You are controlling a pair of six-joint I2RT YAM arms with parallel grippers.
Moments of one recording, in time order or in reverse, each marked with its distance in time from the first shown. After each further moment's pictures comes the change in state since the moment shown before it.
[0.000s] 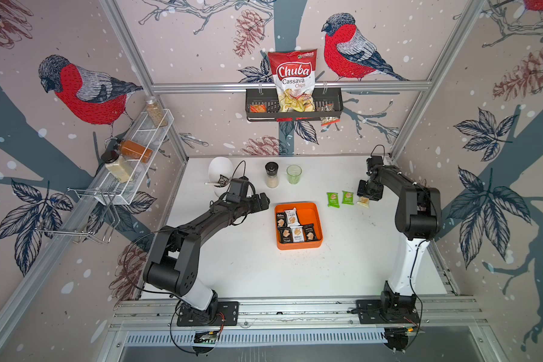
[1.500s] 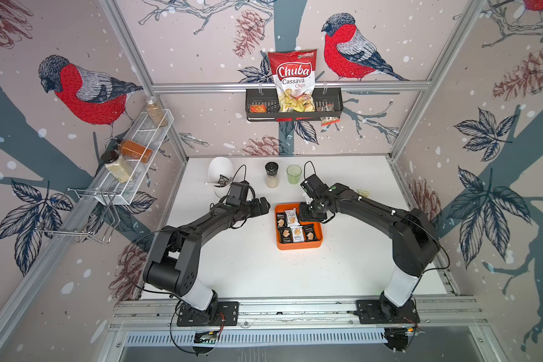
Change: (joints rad) left arm 0.000 0.003 -0.045 0.008 0.034 0.003; right arm 0.715 -0.342 -0.262 0.011 -0.167 0.291
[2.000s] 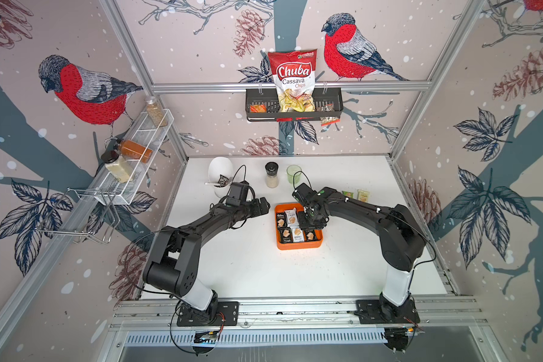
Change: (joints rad) left arm 0.000 -0.003 -0.003 0.003 -0.001 -0.003; right arm 0.055 0.088 0.026 -0.126 0.143 0.056
